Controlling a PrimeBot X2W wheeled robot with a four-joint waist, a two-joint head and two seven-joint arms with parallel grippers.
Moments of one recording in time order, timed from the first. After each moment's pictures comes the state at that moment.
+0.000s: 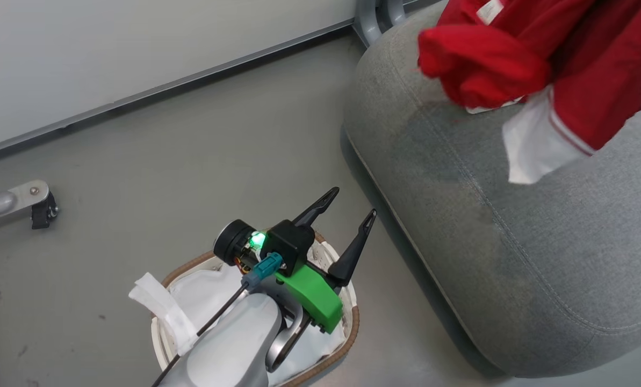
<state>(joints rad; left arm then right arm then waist) -0.51 0.06 -0.76 0.48 -0.40 -0.13 -0.26 -0.76 -0.29 -0.14 0.10 -0.14 0.13 -0.26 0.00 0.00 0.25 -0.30</state>
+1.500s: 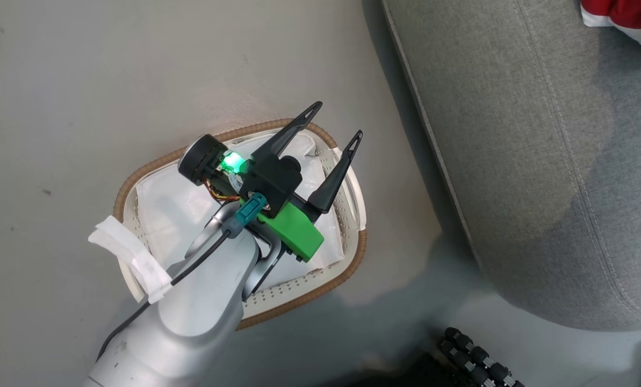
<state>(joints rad) -0.70 0.13 -0.73 0.43 -0.28 -0.13 -0.26 -0.96 -0.31 -0.34 0.63 -0.20 0.13 -0.26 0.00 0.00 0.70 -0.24</state>
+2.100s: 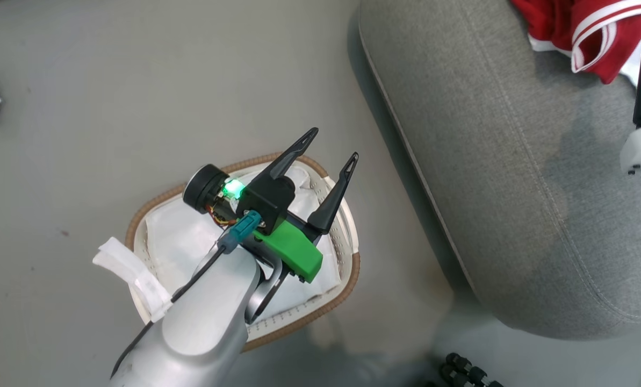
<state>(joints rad) -0.62 0.11 -0.70 0.43 -0.33 -0.13 -0.26 -0.68 -0.23 -0.30 0.49 -0.22 0.13 -0.26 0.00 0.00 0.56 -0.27</state>
